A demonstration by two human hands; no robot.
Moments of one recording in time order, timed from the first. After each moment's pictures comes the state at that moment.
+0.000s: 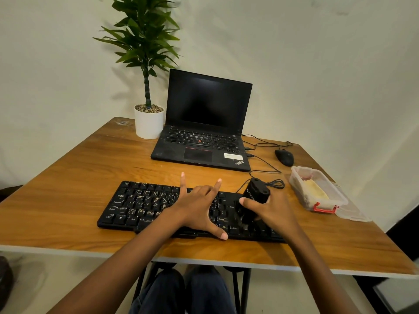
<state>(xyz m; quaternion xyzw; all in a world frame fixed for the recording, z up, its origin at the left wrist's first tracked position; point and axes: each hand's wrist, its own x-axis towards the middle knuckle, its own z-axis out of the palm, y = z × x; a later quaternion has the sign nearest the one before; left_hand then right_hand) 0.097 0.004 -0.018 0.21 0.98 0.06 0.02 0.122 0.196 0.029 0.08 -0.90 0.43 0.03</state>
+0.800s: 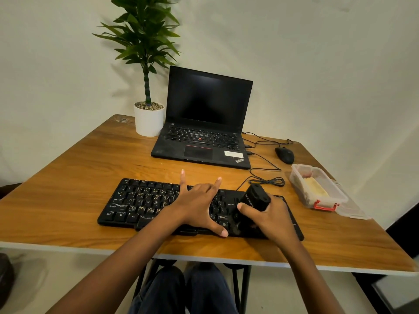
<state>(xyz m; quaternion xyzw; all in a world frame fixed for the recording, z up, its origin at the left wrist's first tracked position) 0.098 0.004 -0.019 0.21 0.98 0.06 0.01 0.139 0.190 0.017 0.07 -0.89 0.45 0.07</state>
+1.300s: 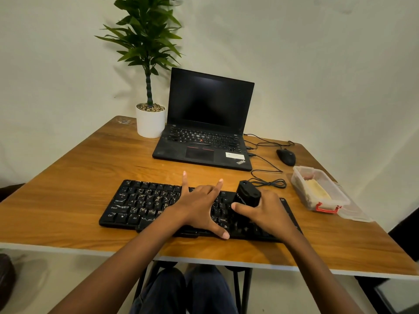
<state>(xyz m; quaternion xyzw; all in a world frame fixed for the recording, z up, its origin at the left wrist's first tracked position) 0.097 0.004 -0.016 0.21 0.97 0.06 0.03 0.123 0.186 0.028 0.13 -0.92 0.37 0.02</state>
